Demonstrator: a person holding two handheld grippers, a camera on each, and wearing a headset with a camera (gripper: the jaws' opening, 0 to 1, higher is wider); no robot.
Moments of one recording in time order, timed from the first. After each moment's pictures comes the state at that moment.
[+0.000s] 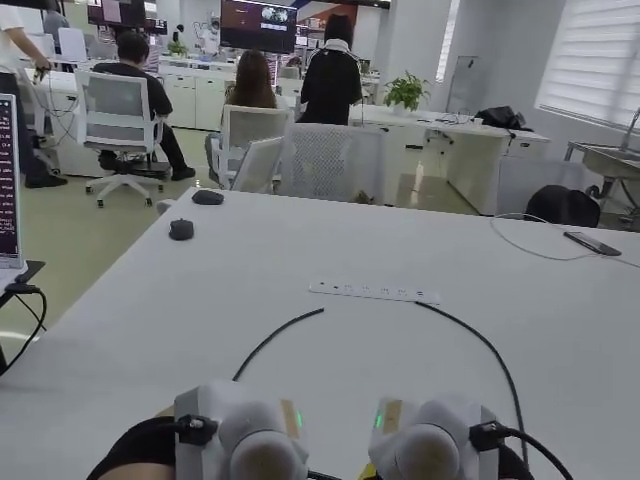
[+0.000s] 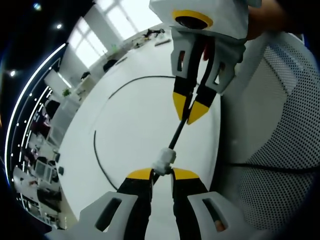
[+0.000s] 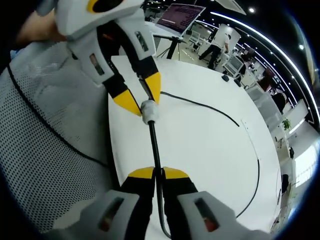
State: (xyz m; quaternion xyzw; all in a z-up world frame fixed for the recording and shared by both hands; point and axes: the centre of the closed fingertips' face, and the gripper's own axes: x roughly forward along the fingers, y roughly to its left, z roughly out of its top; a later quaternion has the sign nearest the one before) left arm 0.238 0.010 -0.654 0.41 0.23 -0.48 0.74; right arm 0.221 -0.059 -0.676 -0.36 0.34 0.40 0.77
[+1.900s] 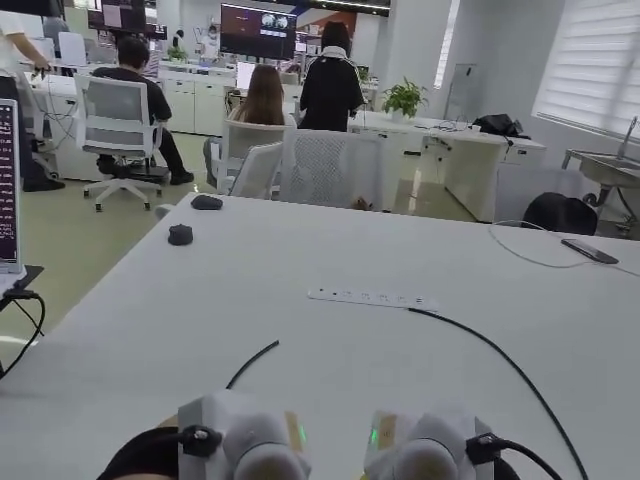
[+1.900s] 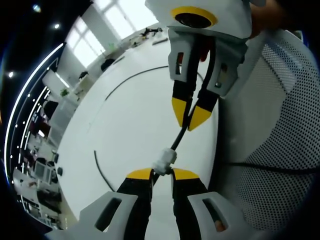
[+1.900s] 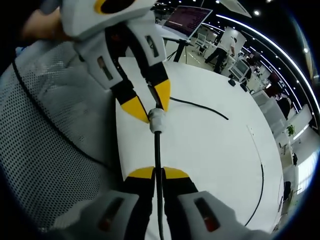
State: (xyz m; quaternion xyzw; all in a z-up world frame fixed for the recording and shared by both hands) left arm 0.233 0.008 -0.656 0.42 0.23 -0.48 0.73; right arm 0.212 -0.040 -0.675 -0.36 0.32 0.44 0.76
